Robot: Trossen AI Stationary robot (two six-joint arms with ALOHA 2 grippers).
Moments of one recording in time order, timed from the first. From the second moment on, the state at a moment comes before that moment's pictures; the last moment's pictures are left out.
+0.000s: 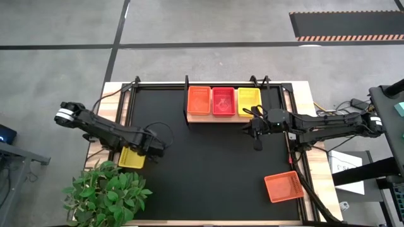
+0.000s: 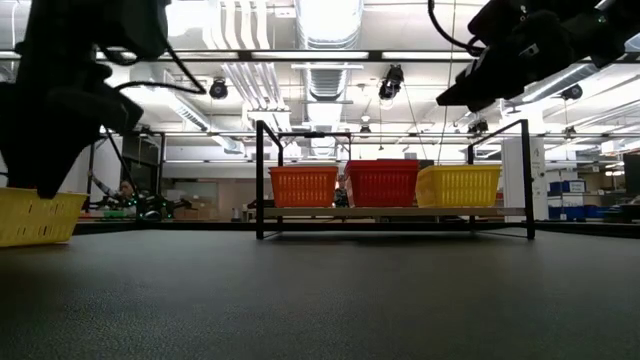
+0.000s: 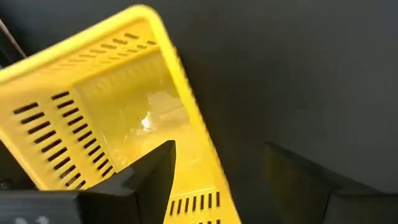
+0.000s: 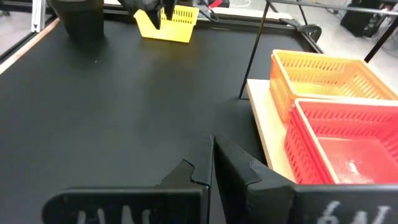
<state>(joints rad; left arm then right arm) -0.25 1.31 0.80 -1.12 0.01 -1.36 -0.10 0.89 0.46 0.03 -0.09 -0.13</state>
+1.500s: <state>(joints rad) -0.25 1.40 0.95 -0.40 0.05 0.07 0.04 1.34 0.88 0.09 -0.31 -0.20</state>
